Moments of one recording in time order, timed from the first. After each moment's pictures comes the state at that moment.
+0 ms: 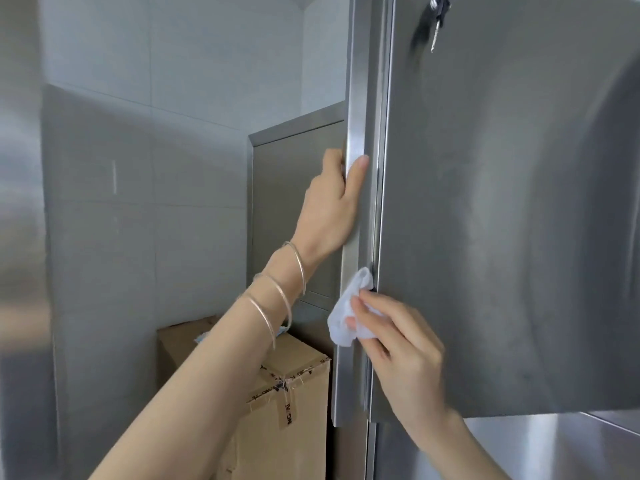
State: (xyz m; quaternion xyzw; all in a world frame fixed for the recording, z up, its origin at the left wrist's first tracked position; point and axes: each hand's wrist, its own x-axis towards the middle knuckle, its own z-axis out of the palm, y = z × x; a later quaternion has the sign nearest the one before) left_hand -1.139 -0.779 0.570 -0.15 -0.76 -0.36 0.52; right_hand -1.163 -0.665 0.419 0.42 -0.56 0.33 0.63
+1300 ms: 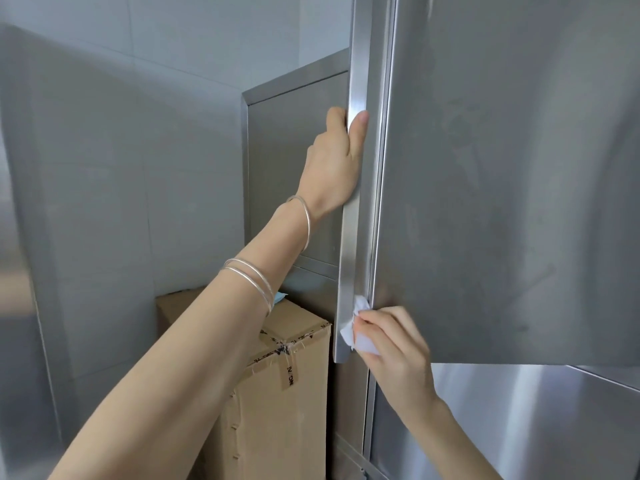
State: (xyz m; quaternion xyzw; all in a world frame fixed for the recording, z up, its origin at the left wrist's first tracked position) left_hand -1.170 -0.791 0.564 -0.10 -0.78 -0.35 0.51; right_hand -1.199 -0.675 0.348 0.43 -0.61 0.31 0.59
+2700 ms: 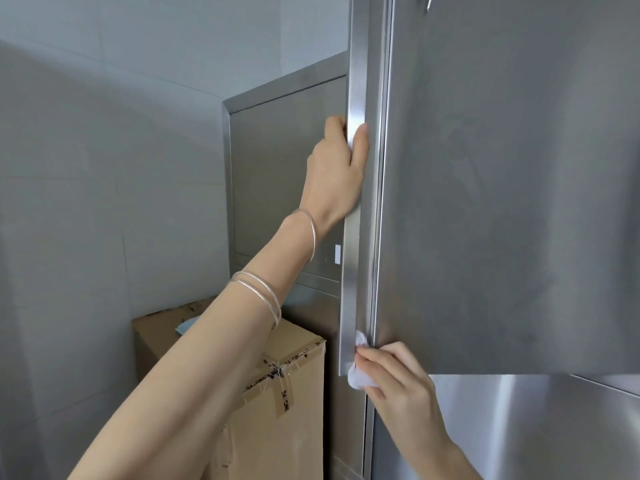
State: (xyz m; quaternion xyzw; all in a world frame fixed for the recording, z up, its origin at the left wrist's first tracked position) left_hand -1.211 -0.806 0.565 -0.15 -0.73 -0.34 0.58; right_hand -1.206 -0.681 0.326 0.41 -0.68 0.24 0.56
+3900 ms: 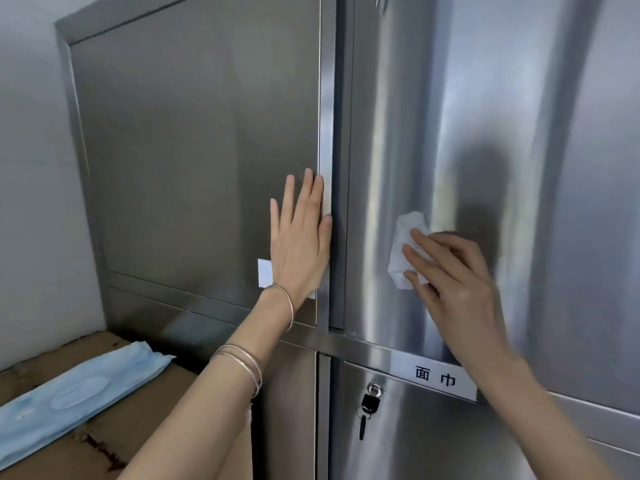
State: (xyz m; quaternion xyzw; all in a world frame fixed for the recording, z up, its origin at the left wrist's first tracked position) left_hand -1.475 -0.816 0.456 -0.16 -0.80 -0.23 0.53; right_hand -1.423 -0.607 0.421 0.30 -0.73 0.14 0.60
